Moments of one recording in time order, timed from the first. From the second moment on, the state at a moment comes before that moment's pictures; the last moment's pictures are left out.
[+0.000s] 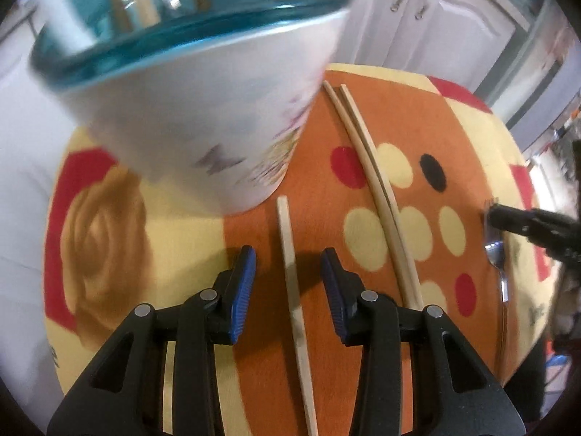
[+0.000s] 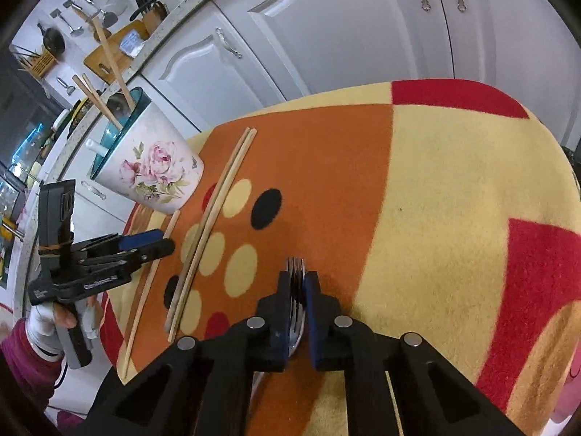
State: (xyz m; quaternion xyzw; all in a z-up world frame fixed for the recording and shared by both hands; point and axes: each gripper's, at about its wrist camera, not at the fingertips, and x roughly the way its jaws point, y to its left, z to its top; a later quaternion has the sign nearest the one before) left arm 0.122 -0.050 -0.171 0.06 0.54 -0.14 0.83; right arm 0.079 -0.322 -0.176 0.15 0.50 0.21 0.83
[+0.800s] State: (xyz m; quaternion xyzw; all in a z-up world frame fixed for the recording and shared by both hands) left arm 0.069 0.024 -0.040 -0.06 0.42 -0.19 0.89; right arm 0.044 -0.304 -0.045 0.09 0.39 0.22 0.89
